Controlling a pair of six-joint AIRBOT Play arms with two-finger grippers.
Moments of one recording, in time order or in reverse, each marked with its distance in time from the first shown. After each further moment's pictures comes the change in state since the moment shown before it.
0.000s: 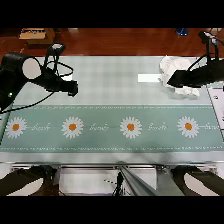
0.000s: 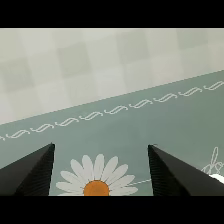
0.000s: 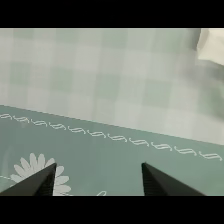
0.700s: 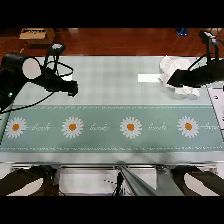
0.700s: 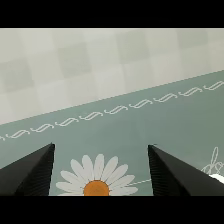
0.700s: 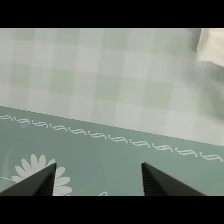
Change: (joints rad) left arm 0.000 0.000 0.000 0.000 0.000 0.000; right arm 0.000 0.000 0.000 0.005 -0.004 0.000
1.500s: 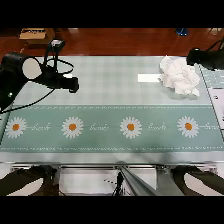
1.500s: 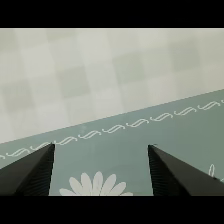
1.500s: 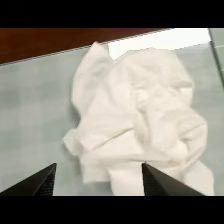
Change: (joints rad) left arm 0.000 0.000 0.000 0.000 0.068 0.000; right arm -0.016 -0.068 0.005 -0.486 -0.478 0.423
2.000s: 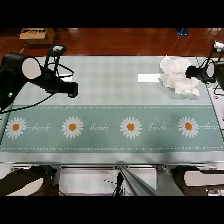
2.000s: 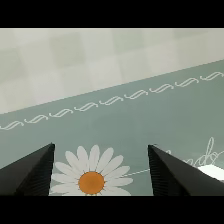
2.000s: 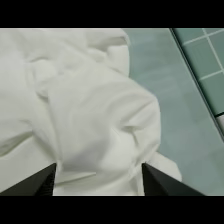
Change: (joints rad) left arm 0.000 0.000 0.000 -0.035 -0.099 0.000; right arm -0.145 -0.348 0.004 -0.140 -0.111 0.133
